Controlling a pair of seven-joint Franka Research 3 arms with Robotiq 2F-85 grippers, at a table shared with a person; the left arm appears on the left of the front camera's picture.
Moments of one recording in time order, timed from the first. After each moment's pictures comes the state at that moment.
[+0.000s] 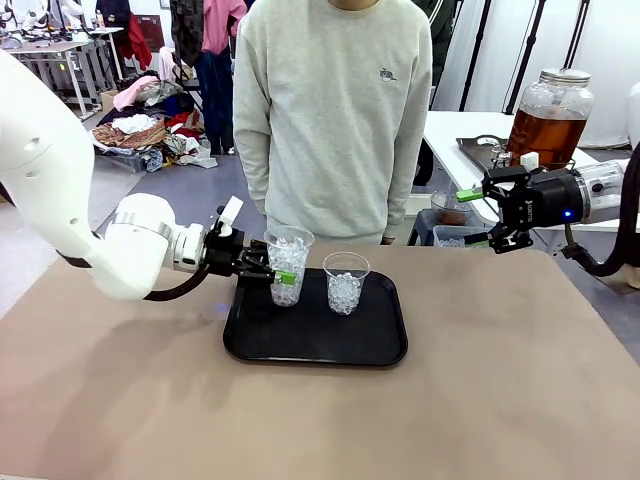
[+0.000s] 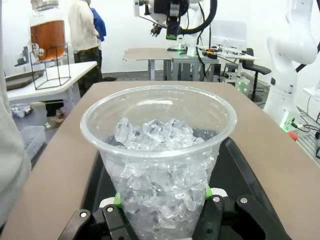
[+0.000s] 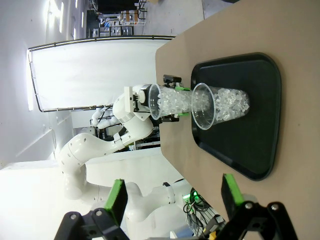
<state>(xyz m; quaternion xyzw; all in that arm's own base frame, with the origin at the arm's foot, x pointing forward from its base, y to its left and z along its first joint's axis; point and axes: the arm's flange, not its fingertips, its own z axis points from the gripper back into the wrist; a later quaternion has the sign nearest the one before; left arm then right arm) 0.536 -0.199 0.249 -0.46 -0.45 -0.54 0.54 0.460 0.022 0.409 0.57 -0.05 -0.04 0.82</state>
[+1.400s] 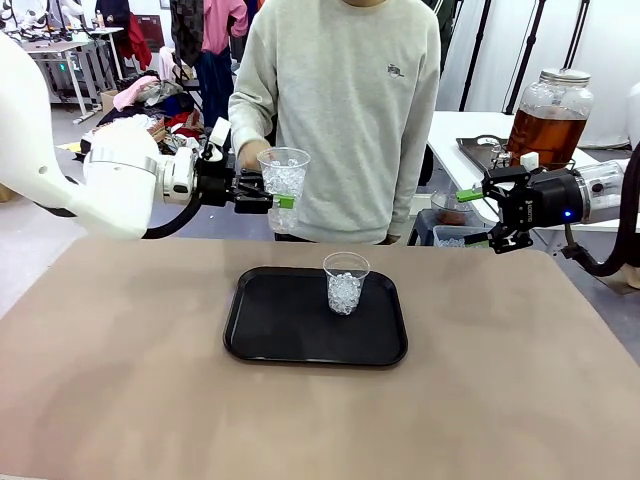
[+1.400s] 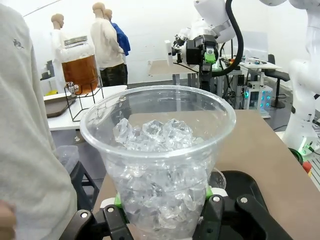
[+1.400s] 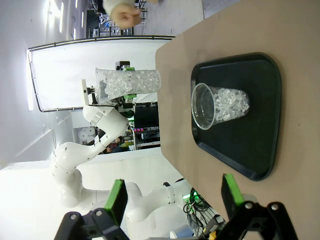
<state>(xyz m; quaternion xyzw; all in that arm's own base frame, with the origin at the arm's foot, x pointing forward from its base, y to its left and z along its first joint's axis) 0.568 -0.190 0.375 -0.42 -0.50 -0.53 0.54 0.460 0.022 0.408 0.57 -0.05 -0.04 0.82</state>
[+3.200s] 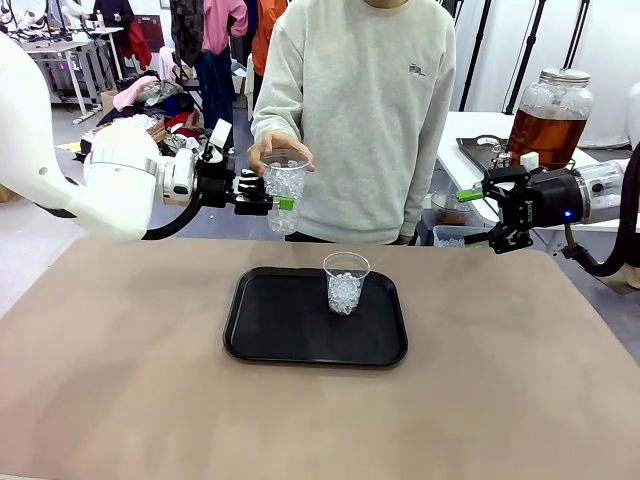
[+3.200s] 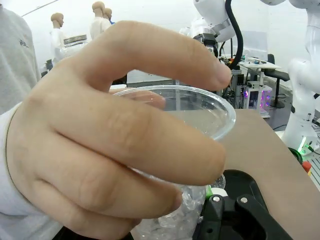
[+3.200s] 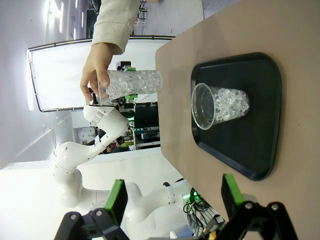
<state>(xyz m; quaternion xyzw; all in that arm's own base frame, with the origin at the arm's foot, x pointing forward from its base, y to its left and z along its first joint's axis) 0.567 -0.190 0.373 -0.42 -0.50 -0.53 0.54 0.460 0.022 0.408 0.57 -0.05 -0.04 0.82</state>
